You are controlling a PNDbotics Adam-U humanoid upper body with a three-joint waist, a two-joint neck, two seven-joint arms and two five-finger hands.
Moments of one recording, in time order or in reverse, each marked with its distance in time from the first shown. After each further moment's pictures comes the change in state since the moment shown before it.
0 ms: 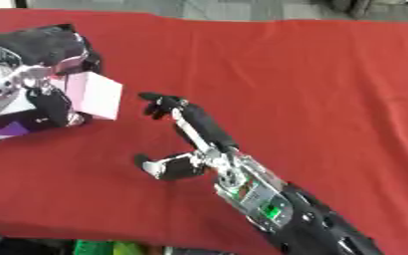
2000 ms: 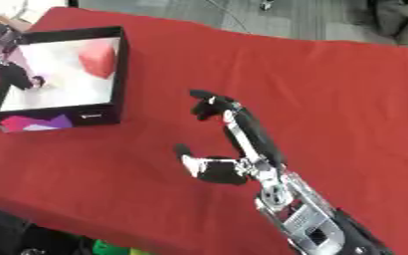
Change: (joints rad) left arm 0.057 0.056 0.312 0.533 0.013 0.164 0.431; right arm -0.006 -0.008 -0.014 -0.042 -0.061 0.004 -0.075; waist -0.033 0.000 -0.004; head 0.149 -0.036
